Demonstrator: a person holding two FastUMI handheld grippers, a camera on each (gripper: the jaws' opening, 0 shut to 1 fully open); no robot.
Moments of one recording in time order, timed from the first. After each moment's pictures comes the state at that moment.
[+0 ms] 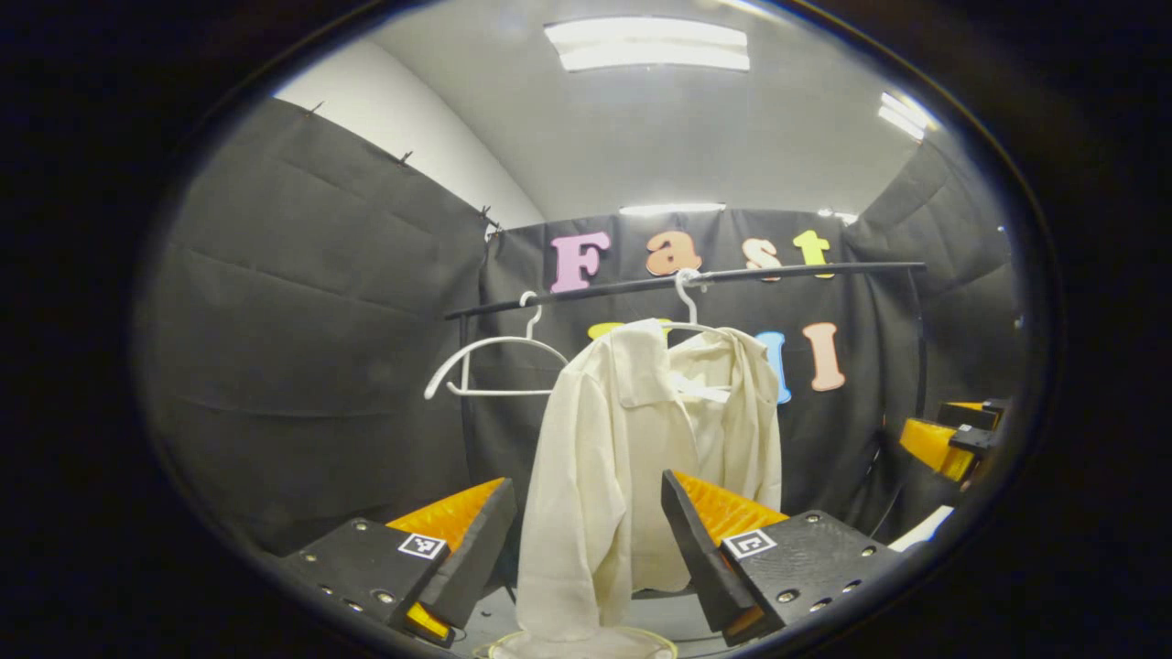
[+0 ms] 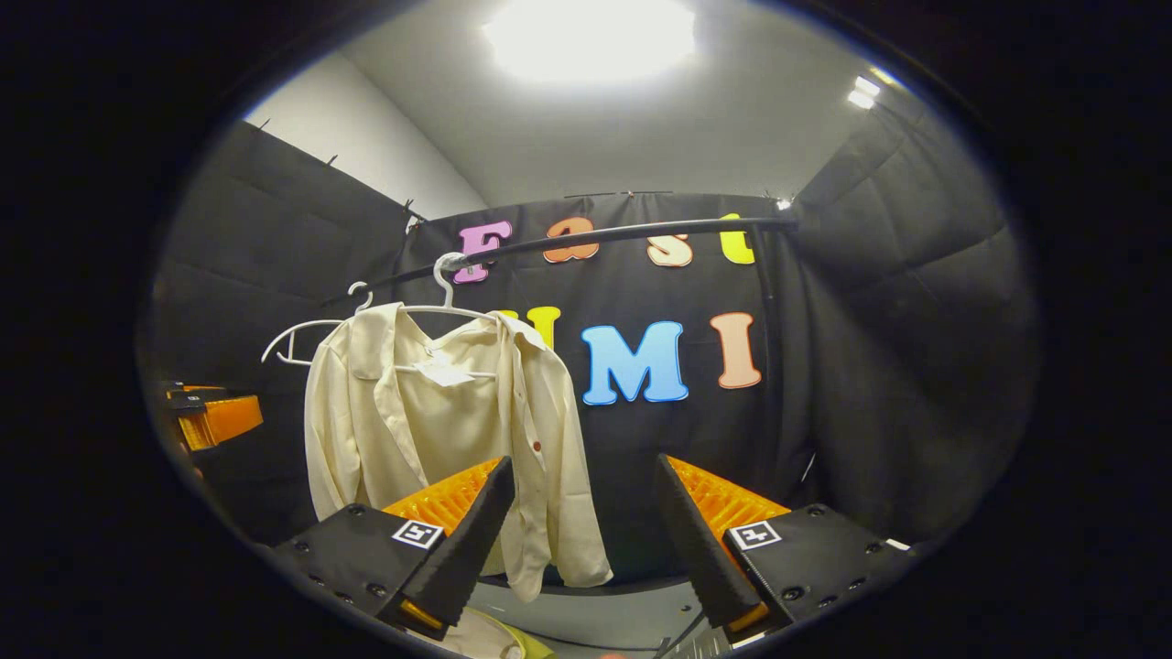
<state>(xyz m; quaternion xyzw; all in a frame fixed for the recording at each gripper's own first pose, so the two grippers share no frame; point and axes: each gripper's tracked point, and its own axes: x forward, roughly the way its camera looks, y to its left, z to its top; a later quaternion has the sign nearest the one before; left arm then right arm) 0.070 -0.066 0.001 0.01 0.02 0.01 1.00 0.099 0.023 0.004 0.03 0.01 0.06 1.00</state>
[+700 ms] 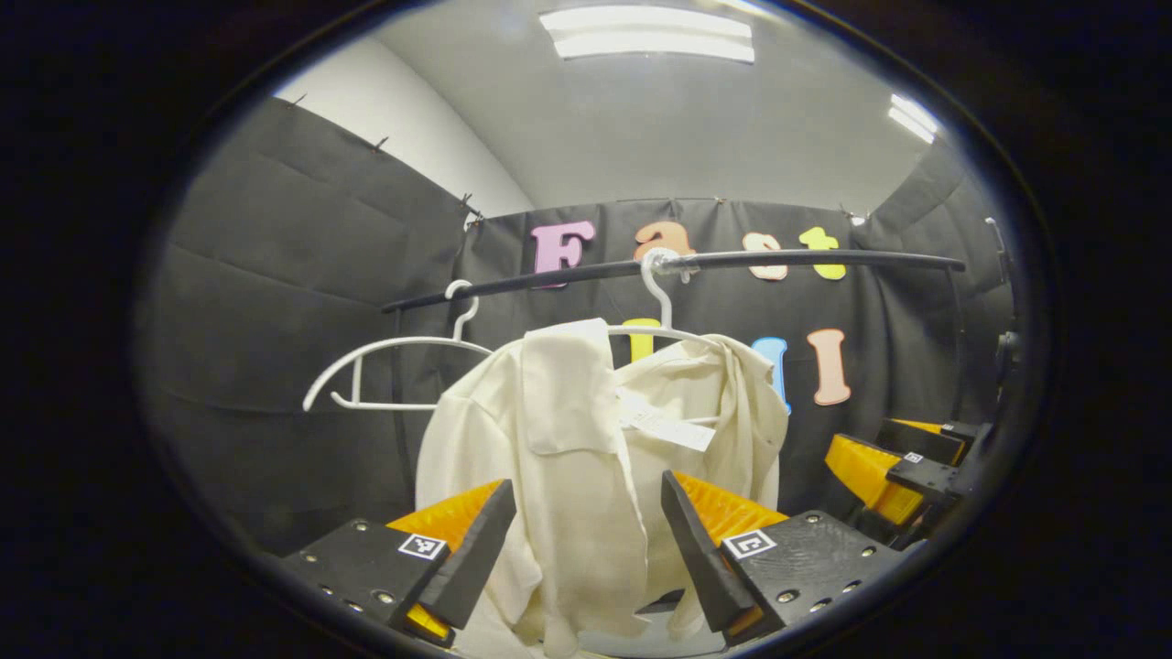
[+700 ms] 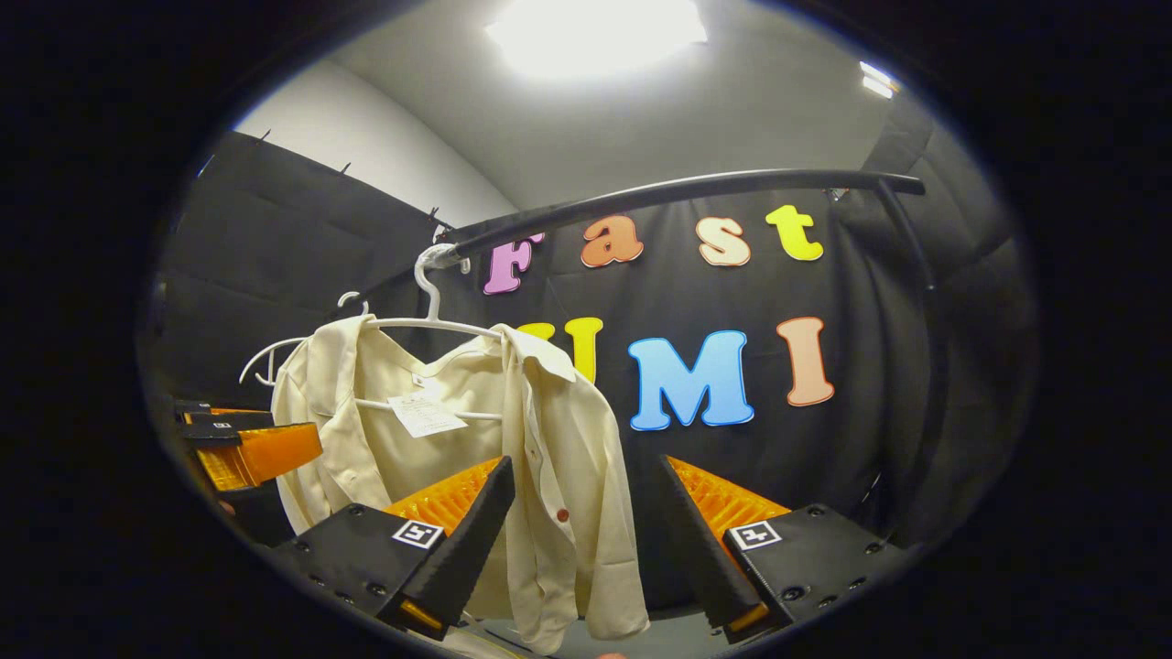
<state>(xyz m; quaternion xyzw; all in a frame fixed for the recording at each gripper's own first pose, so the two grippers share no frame) 0.203 -0.140 -0.005 -0.01 0.03 0.01 1.00 0.241 0.074 0.018 0.04 -0.01 0.14 0.99</state>
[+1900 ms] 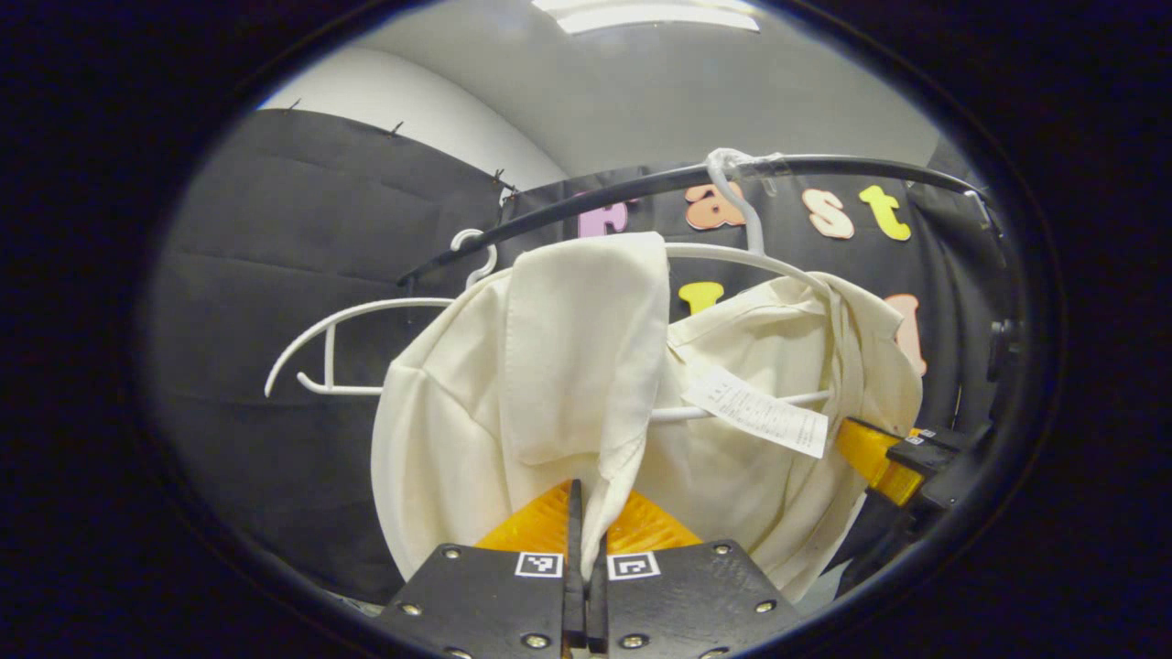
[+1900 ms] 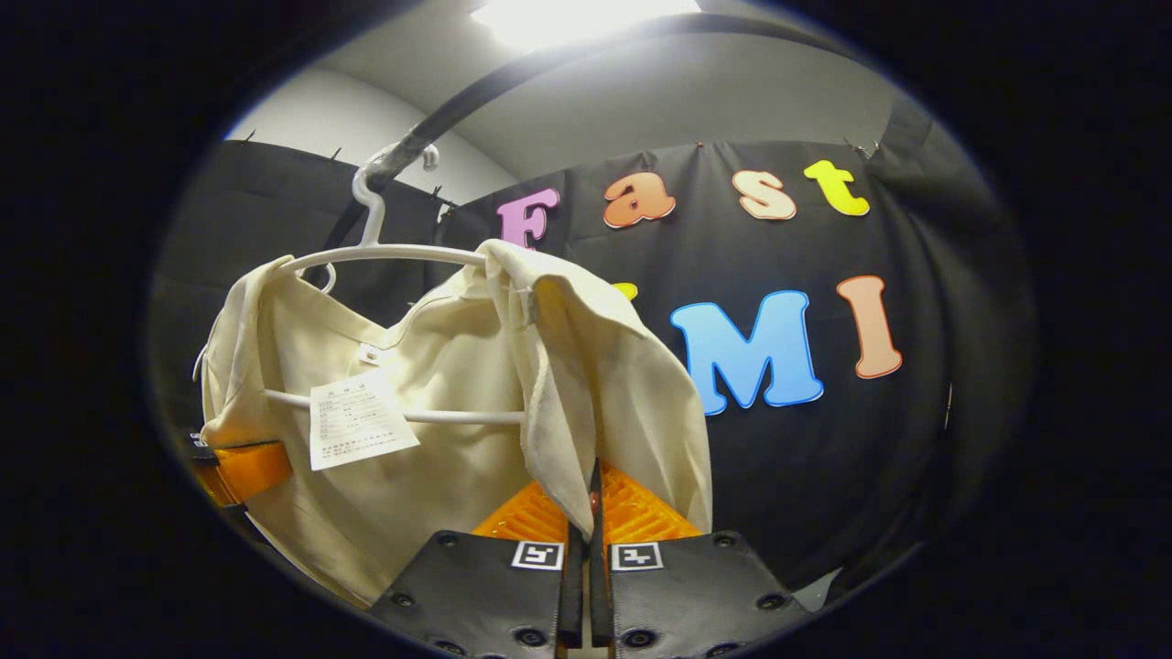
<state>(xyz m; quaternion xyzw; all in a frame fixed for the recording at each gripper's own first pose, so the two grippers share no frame) 0.276 -0.110 -0.044 0.03 0.06 0.08 0.99 0.348 0.149 -0.012 0.07 0.03 0.18 0.98</state>
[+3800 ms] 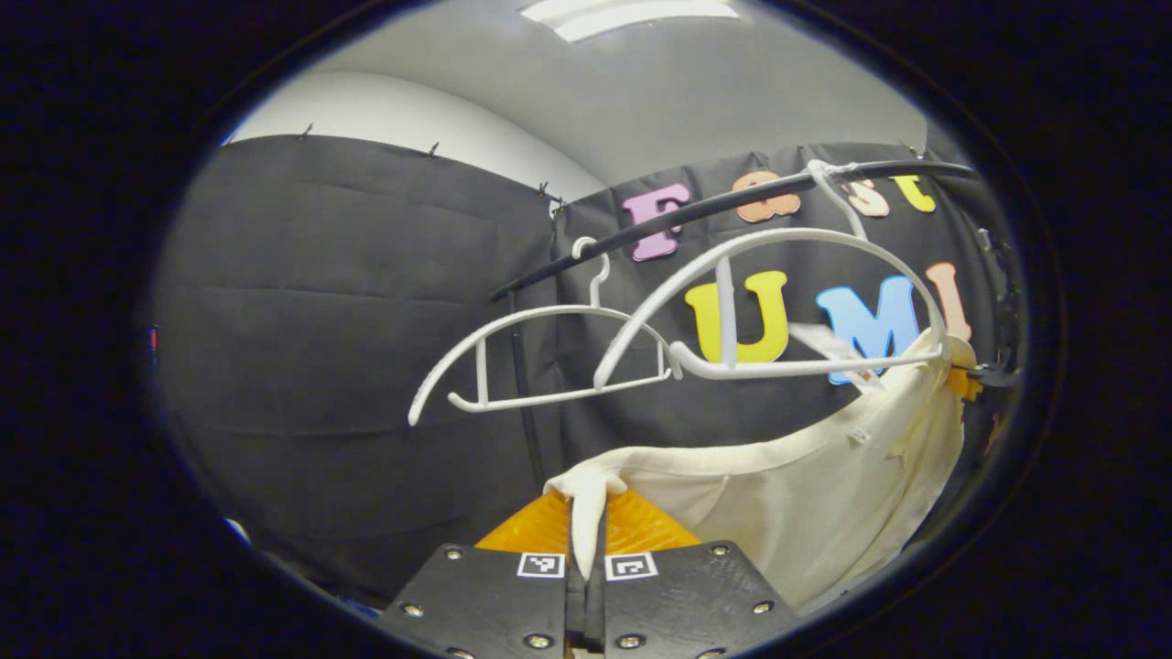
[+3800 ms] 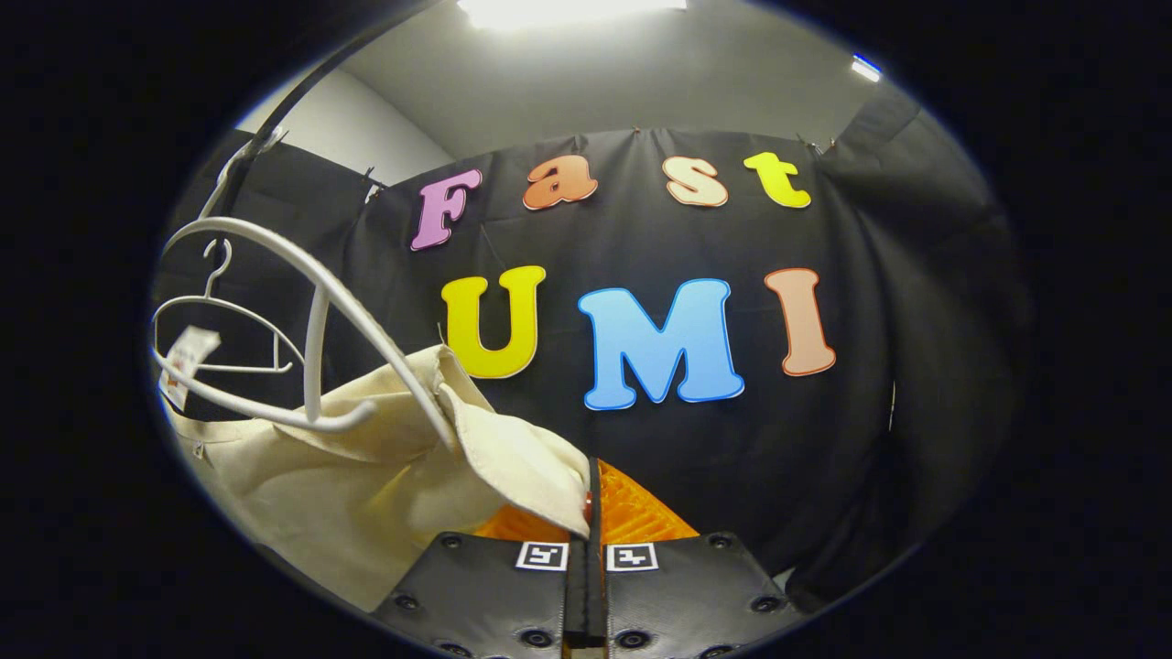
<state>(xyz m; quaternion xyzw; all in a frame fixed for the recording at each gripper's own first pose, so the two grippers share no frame) 0.228 0.015 -0.053 0.08 0.07 0.18 0.98 0.414 0.048 -0.052 0.05 0.06 0.08 0.99</state>
